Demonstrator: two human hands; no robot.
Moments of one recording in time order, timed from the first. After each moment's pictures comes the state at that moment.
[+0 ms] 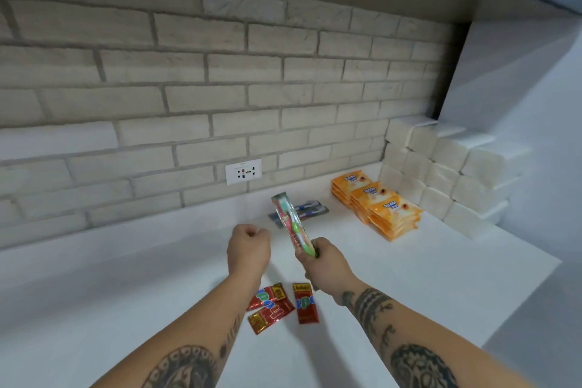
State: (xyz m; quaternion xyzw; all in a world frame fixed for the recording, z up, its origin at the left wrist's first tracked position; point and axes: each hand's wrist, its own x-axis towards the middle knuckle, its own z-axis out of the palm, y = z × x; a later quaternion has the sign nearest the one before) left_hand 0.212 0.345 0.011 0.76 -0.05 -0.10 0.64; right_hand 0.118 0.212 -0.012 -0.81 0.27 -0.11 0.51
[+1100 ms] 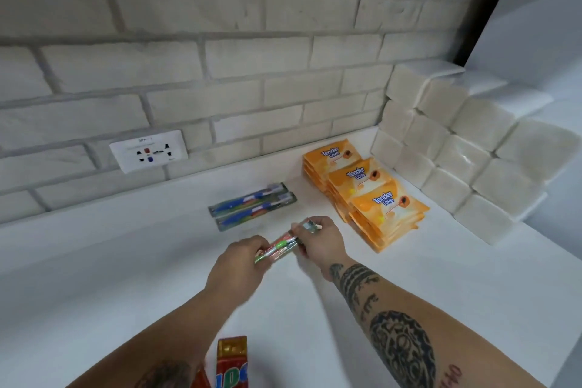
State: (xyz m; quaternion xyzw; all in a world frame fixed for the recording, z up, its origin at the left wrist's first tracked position) left_hand 0.307 0.157 -0.121 0.91 -0.30 -0.10 0.28; right_hand 0.237 -0.014 -0.113 -0.66 0.39 -0.16 0.61
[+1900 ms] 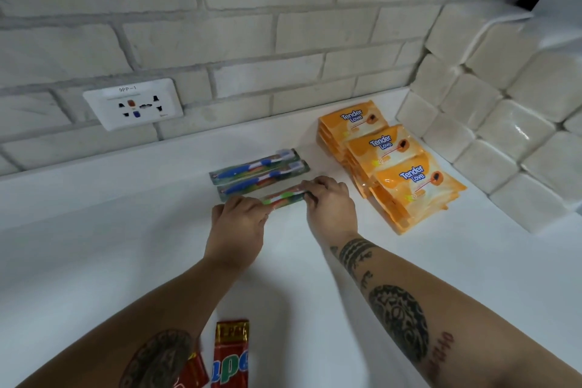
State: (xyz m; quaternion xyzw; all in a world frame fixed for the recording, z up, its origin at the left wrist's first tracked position) left_hand 0.343 0.147 -0.172 0.89 -0.38 0.14 0.21; right_hand 0.271 -0.042 -0.158 -0.94 0.25 -0.17 0.15
